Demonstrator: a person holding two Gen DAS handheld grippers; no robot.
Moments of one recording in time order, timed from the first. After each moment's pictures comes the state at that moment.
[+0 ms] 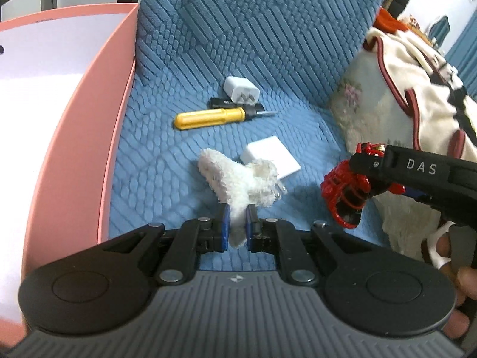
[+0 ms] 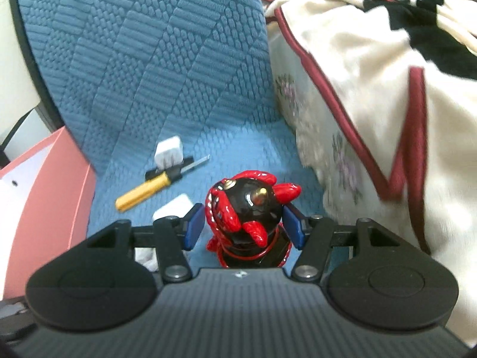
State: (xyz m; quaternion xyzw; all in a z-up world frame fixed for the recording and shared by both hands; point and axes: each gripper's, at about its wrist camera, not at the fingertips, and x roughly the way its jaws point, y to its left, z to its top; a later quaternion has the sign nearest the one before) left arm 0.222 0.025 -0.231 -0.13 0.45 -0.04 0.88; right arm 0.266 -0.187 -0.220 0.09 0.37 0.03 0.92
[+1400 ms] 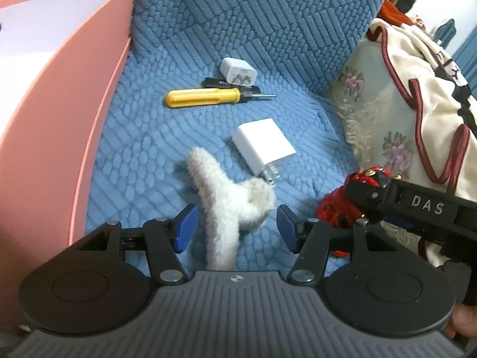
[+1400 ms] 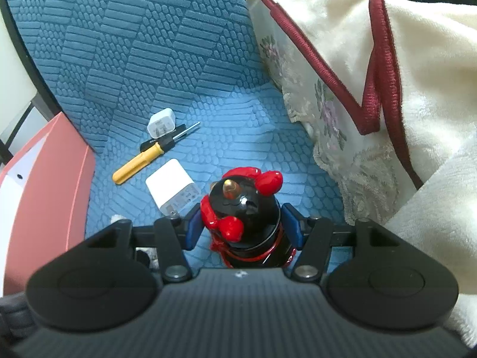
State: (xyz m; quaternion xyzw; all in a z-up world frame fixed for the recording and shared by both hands) left arm 0.227 0.009 -0.250 -0.16 0.46 -0.04 0.87; right arm 0.247 -0.193 -0.233 0.13 0.40 0.04 0.91
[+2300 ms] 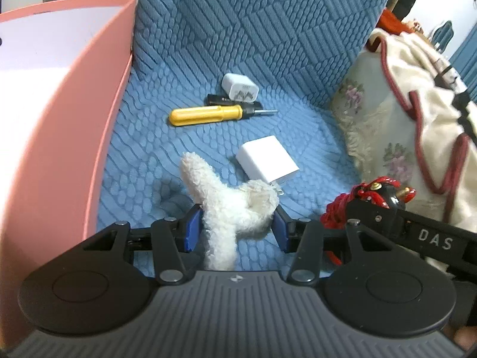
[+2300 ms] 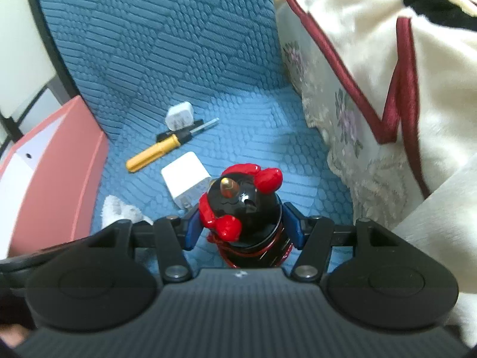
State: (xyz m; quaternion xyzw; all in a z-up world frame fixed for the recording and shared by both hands) left arm 0.227 0.019 -0.238 -0.16 0.44 -0.04 0.88; right arm 0.239 -0.185 -0.218 0.10 0.39 0.07 0.91
